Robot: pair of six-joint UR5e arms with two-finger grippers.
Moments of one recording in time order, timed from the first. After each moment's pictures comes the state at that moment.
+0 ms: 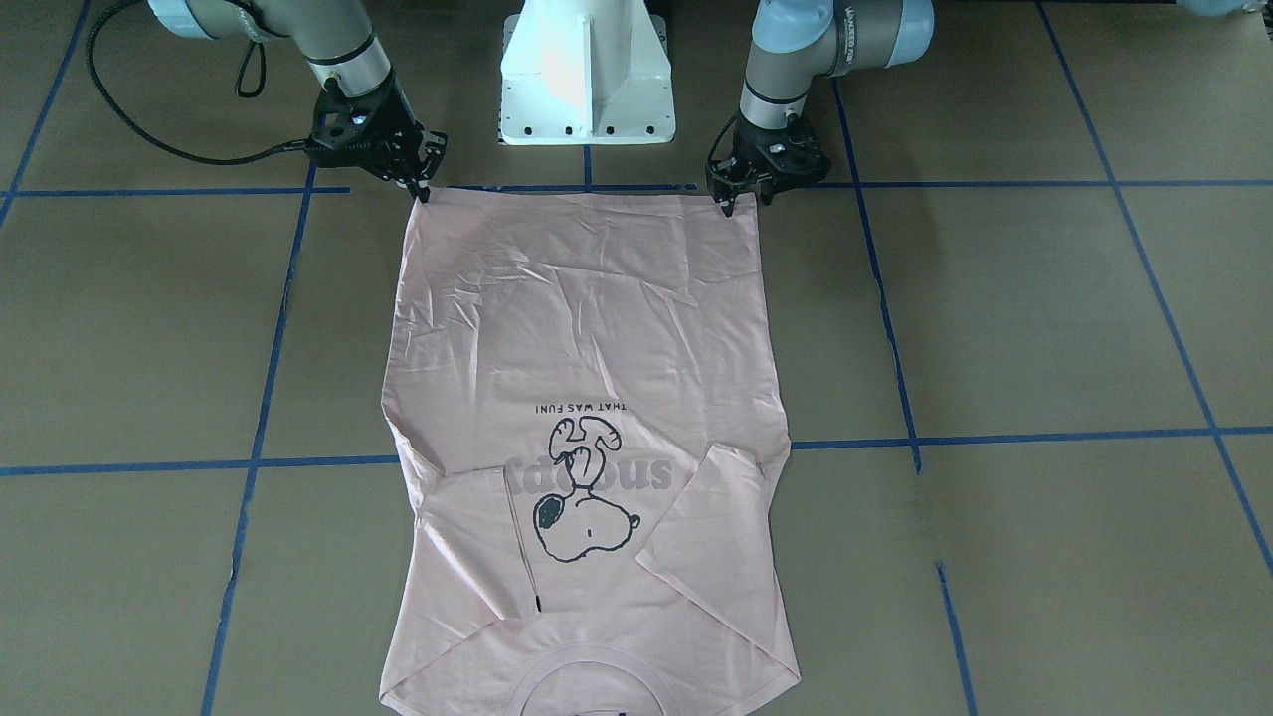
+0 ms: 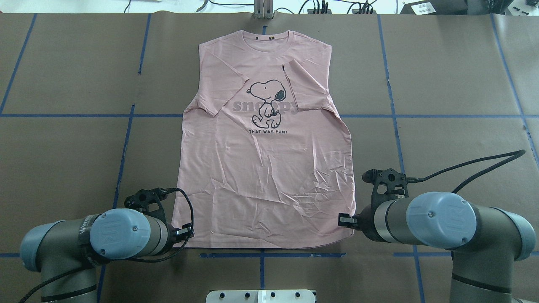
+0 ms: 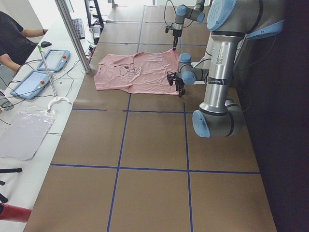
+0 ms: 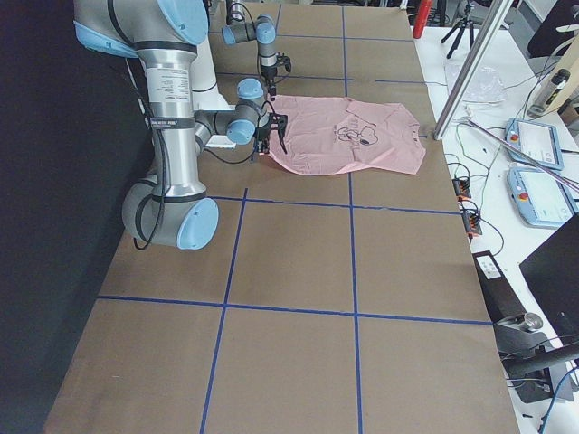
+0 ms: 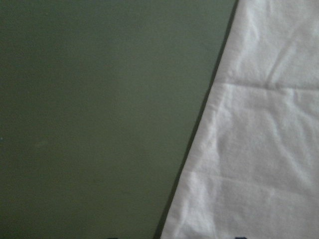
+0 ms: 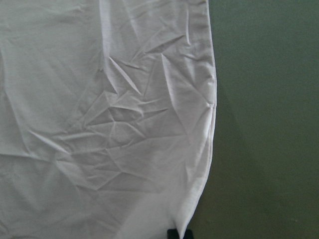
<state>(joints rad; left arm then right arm) -0.24 -1.81 -1.97 -1.72 -1.69 -1.72 0.30 -1.46 2.12 -1.31 1.70 1.50</state>
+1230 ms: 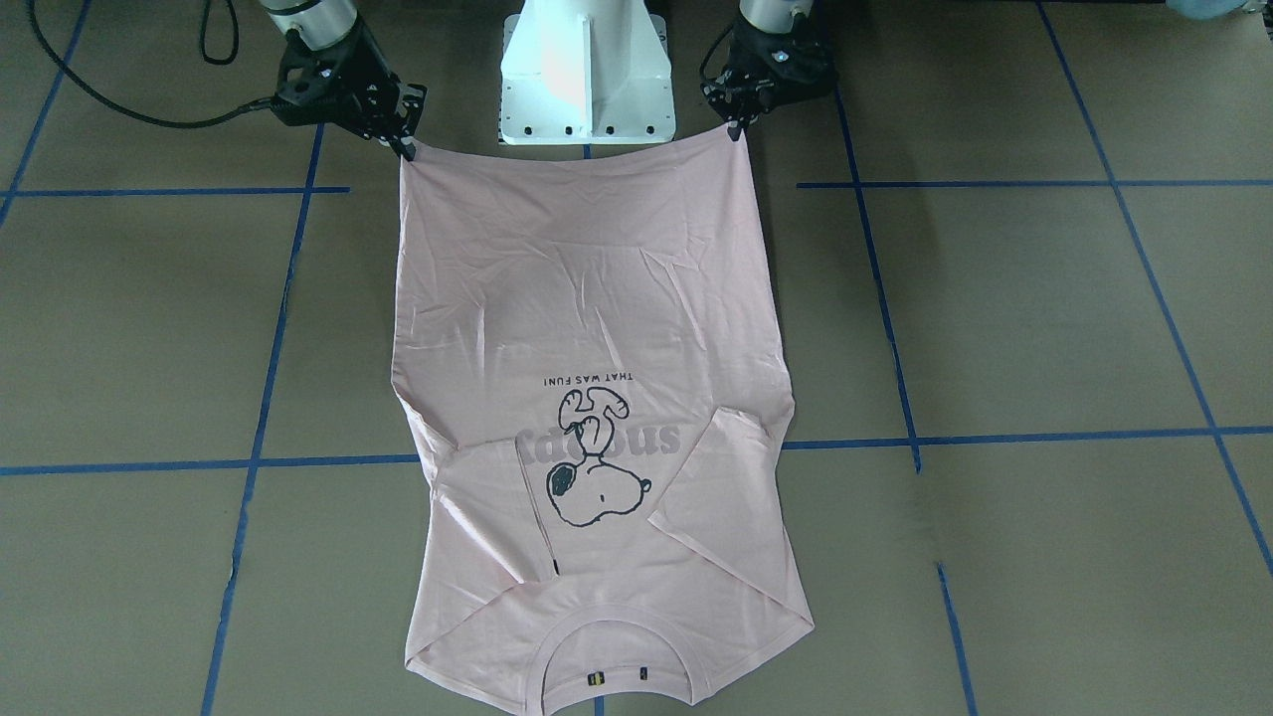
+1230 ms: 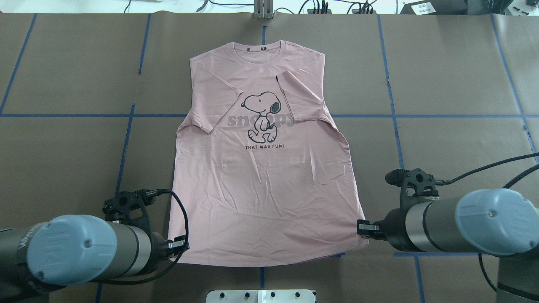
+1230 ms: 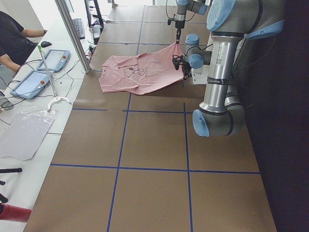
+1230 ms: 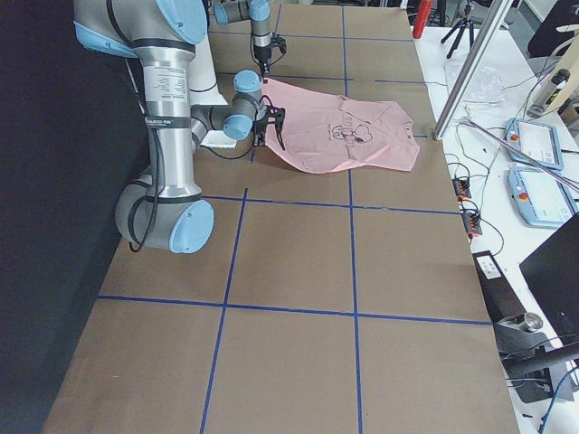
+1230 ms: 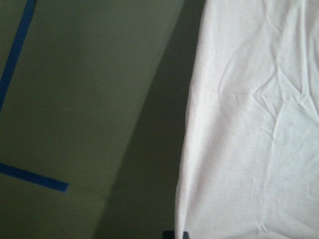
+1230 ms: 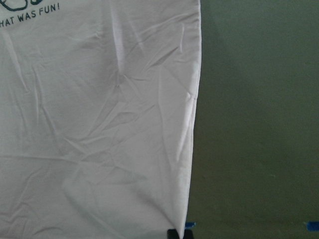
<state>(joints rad) -0.20 -1.82 -2.30 -1.48 -1.70 -1.73 0.32 -1.58 2.31 -1.31 1.80 1.51</state>
